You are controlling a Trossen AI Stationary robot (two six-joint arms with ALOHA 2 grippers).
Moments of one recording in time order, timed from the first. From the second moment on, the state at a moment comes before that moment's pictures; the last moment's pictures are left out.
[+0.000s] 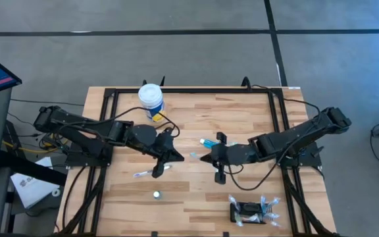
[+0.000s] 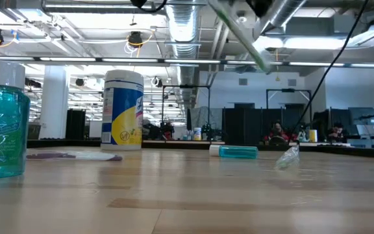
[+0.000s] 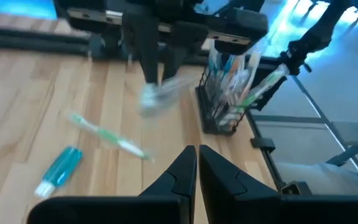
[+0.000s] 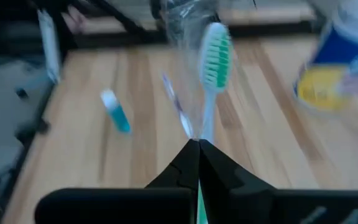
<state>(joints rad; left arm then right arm) -0.22 1.32 1.15 -0.29 0.00 -0.21 0.37 1.43 1.13 -0.28 0.37 0.25</state>
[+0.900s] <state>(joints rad) -0.24 1.41 1.15 -0.01 -0.03 -0.05 0.40 1.42 1.13 -0.01 0.36 0.07</state>
